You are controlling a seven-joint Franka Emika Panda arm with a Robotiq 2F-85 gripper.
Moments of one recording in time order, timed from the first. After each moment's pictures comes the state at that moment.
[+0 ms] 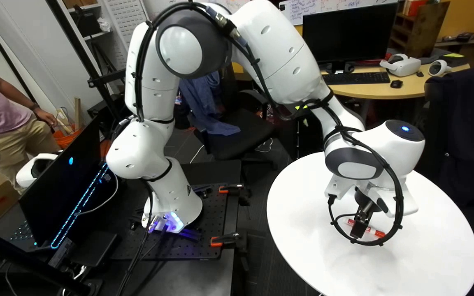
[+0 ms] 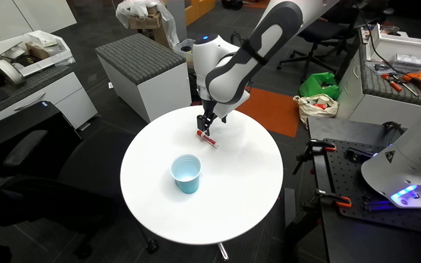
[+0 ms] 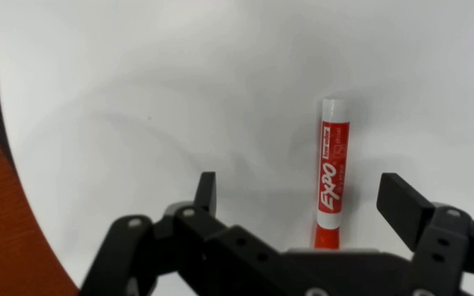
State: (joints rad) arm -0.07 0.55 -0.10 -2.01 0.07 2.49 0.35
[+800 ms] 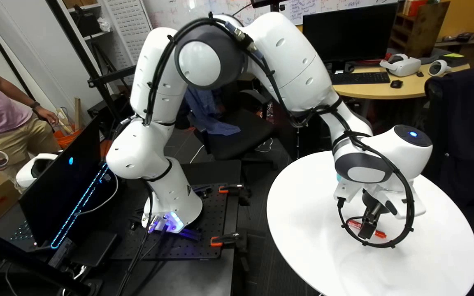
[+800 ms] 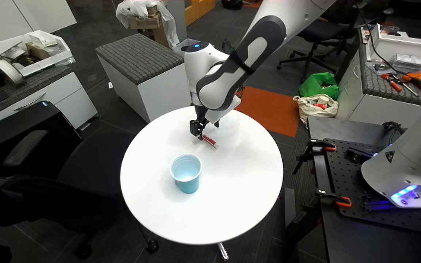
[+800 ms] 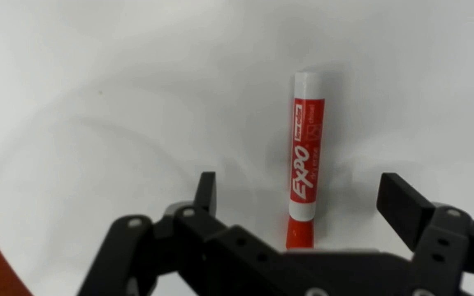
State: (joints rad) arm -0.07 0.64 -0.09 -1.91 0.09 2.49 0.34
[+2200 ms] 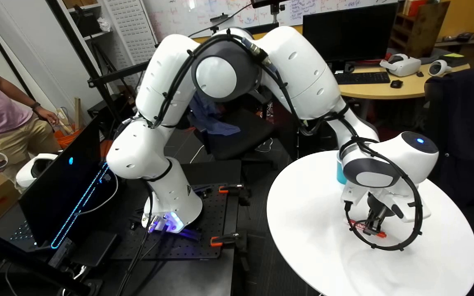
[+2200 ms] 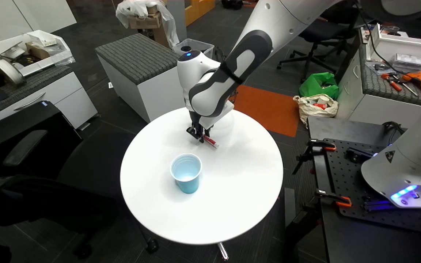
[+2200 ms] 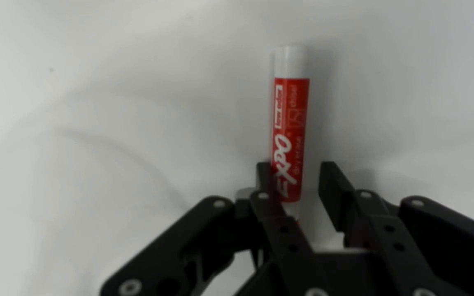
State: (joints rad) arm -0.06 0.74 -0.08 -1.80 0.09 2.46 0.34
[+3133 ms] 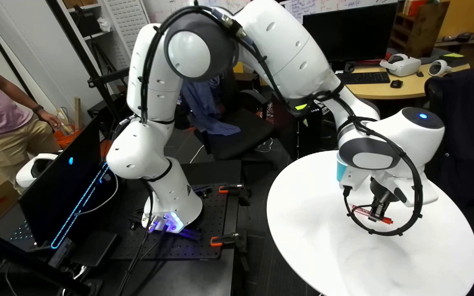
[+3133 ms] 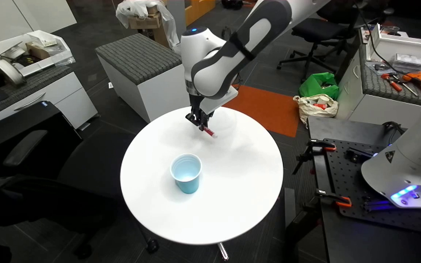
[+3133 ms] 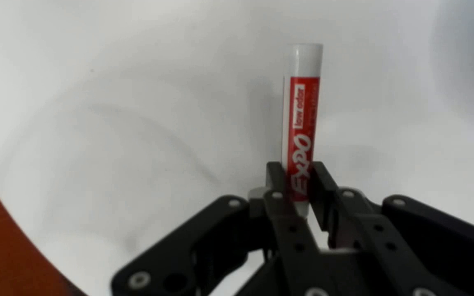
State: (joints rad) arm -0.06 0.57 -0.09 -1.90 0.13 2.45 0.34
